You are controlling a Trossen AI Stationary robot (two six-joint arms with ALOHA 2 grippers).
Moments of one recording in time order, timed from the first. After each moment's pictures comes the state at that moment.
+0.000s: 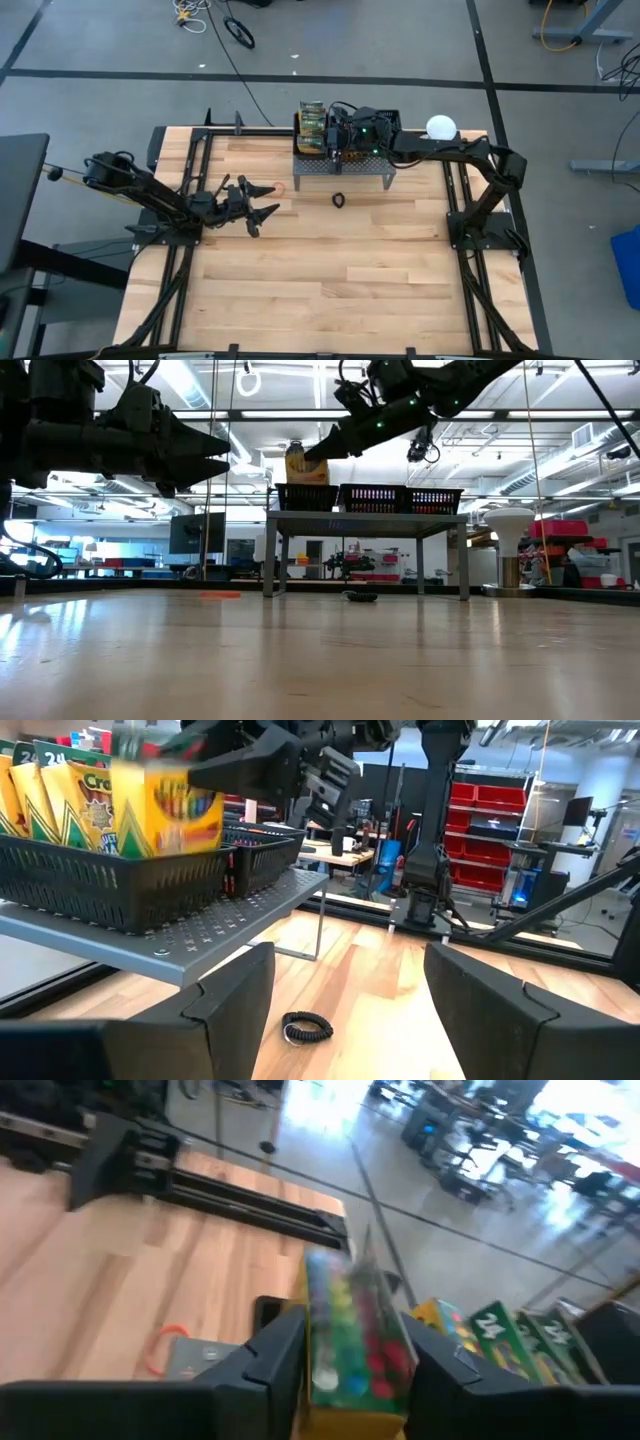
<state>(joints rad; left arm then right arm) -0.13 1.28 0.04 1.39 -0.46 -0.06 -0.40 1.70 1.24 0.16 -0.17 -0.49</state>
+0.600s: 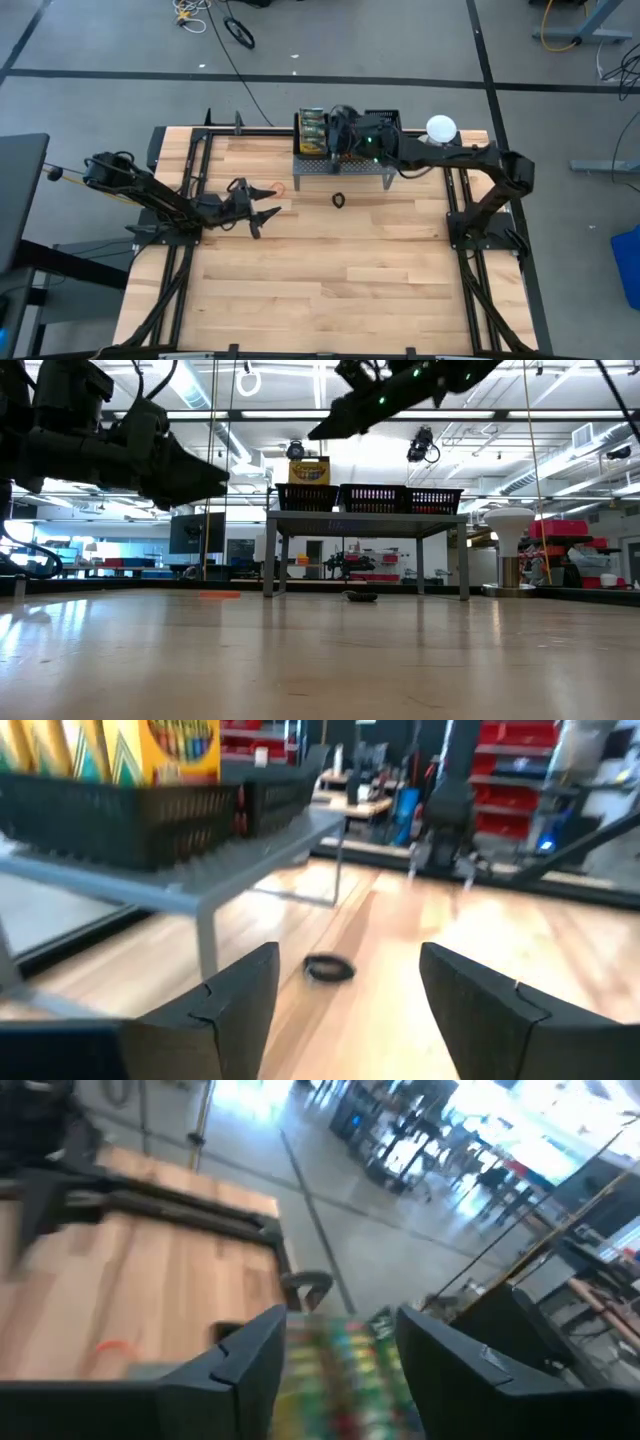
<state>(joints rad) -0.13 1.28 0.04 1.24 -0.49 -0.06 -0.30 1.62 1.24 0.15 0.12 -0.51</state>
